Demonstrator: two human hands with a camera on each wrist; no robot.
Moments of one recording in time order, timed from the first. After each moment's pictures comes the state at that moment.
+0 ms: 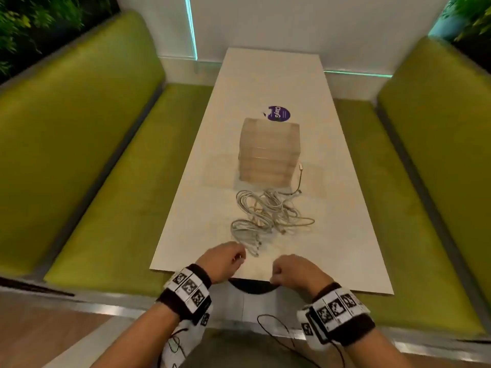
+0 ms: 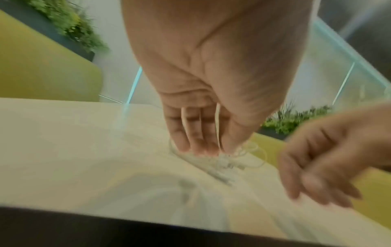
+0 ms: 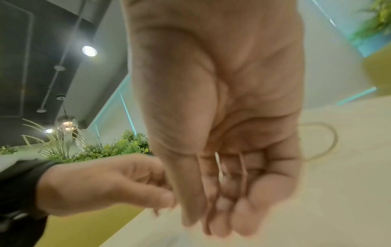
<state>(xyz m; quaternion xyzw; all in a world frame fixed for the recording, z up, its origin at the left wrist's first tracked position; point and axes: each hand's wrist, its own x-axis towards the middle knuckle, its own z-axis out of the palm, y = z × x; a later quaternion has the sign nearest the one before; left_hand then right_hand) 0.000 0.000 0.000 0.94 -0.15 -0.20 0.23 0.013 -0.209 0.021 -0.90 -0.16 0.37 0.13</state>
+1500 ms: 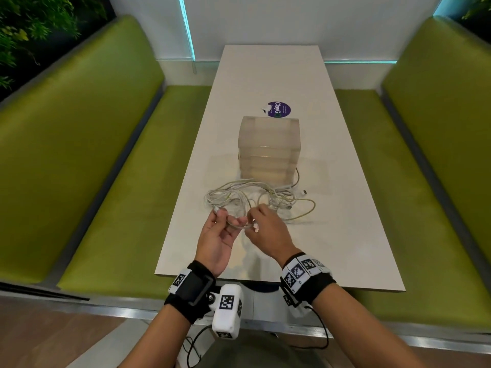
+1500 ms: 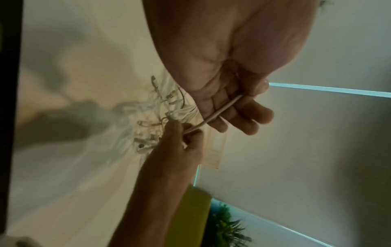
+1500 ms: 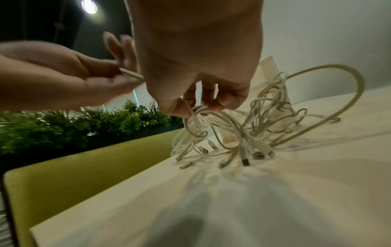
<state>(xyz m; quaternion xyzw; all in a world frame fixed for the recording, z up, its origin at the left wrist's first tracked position) 0.013 -0.017 0.045 0.39 0.13 0.01 0.91 0.063 -0.154 0.007 -0.93 -0.18 0.04 0.32</state>
